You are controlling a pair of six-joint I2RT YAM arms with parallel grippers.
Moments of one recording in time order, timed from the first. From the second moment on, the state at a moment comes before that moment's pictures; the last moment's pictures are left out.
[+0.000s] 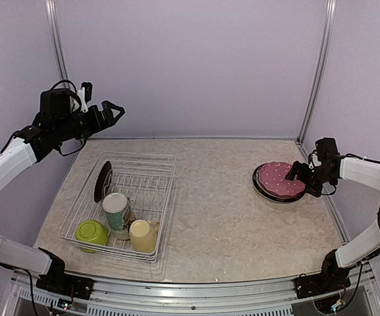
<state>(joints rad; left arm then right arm) -0.33 1.24 1.21 -0.24 0.18 -0.45 -0.01 1.42 0.87 -0.40 -0.19 0.50</state>
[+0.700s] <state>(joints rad) -0.30 1.27 1.25 -0.13 0.55 -0.94 0.03 1.24 0.84 -0.43 -0.17 0.51</state>
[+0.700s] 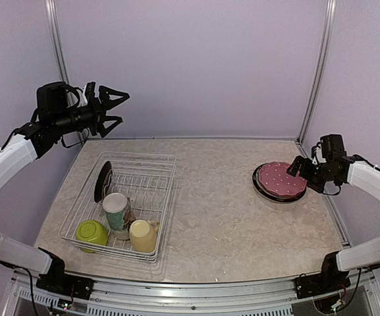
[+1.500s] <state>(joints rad) -0.19 1.20 1.38 -0.45 0.26 -0.58 0.20 1.26 0.96 -0.48 -0.09 0.53</state>
